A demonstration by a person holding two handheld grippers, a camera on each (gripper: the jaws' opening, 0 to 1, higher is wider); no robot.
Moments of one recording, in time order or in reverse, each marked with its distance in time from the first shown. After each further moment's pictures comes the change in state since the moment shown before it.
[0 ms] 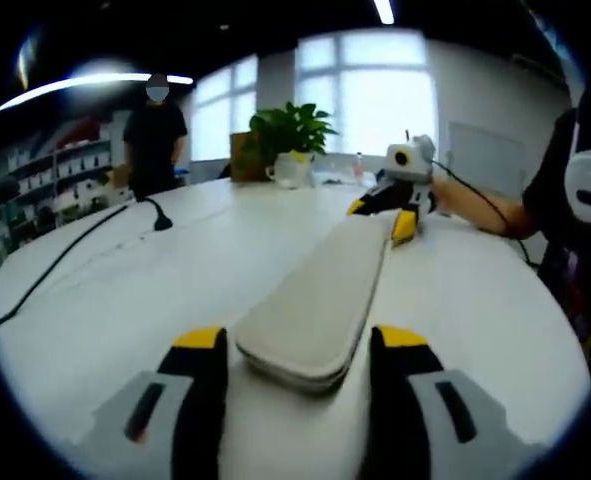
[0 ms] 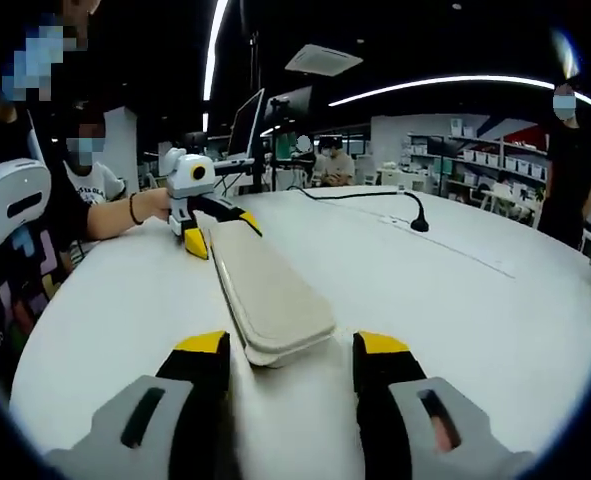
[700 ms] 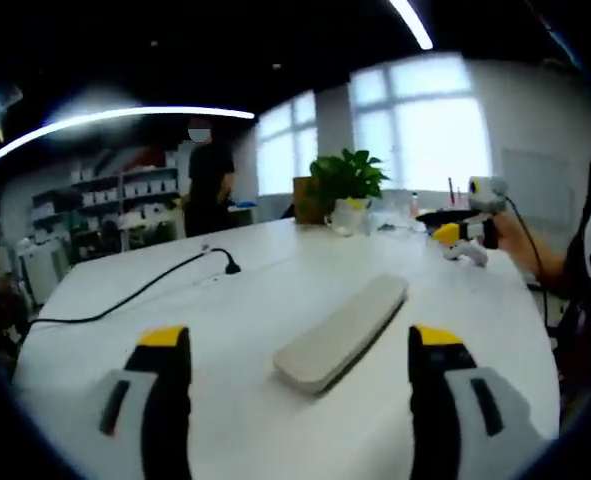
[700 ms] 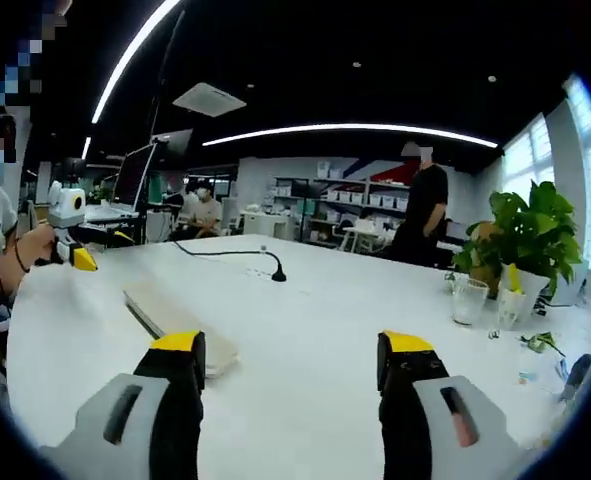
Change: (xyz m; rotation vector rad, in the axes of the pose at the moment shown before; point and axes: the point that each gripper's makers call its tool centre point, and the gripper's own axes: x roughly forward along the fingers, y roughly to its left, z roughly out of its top) left arm -0.095 0.003 0.061 -0.016 -0.189 0.358; right arm -0.137 -0.024 0.055 0.027 -0.284 -0.631
